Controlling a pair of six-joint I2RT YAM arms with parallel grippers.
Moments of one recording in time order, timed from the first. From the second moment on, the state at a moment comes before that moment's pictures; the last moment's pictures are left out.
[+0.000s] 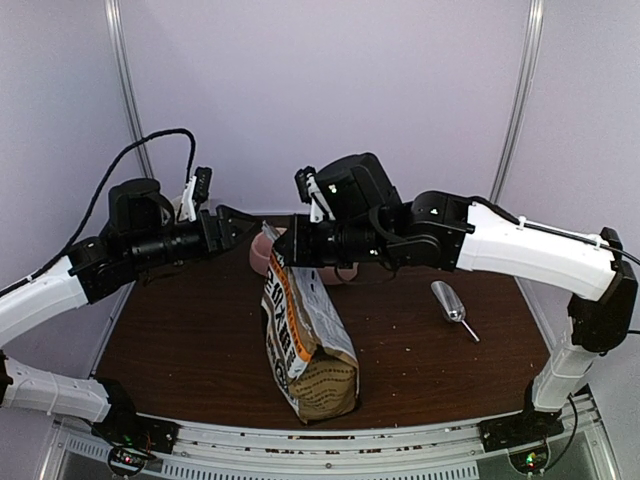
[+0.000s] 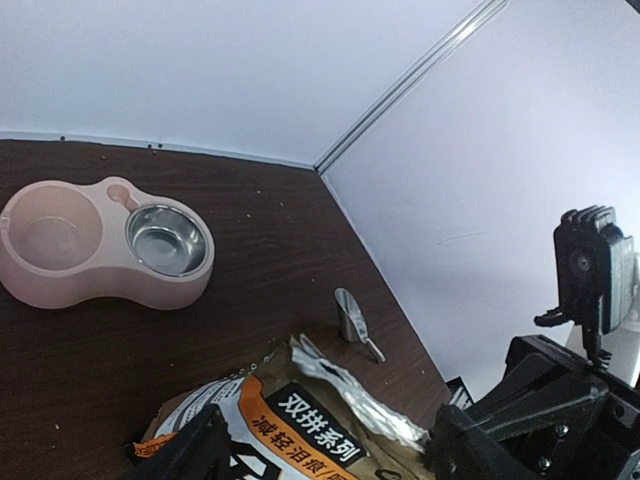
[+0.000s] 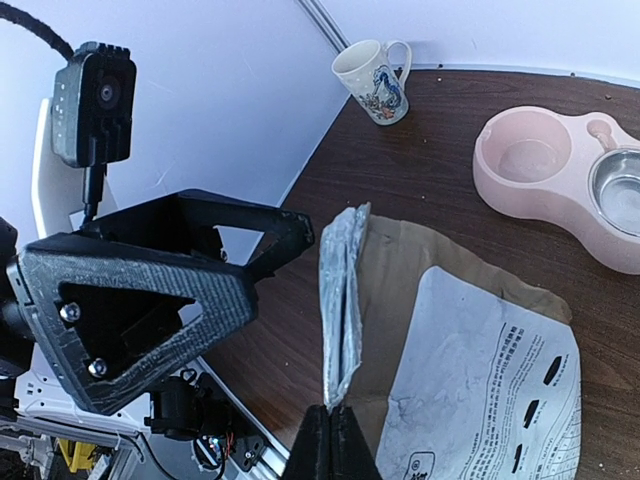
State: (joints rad) left arm -0.72 1.05 0.96 -0.12 0.20 -0.69; right arm 1.18 1.72 1.74 -0.48 0.17 0.75
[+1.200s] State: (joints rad) left arm -0.72 1.16 0.97 -0.01 0.32 -0.74; right arm 1.18 1.70 1.72 -0.50 0.18 0.71
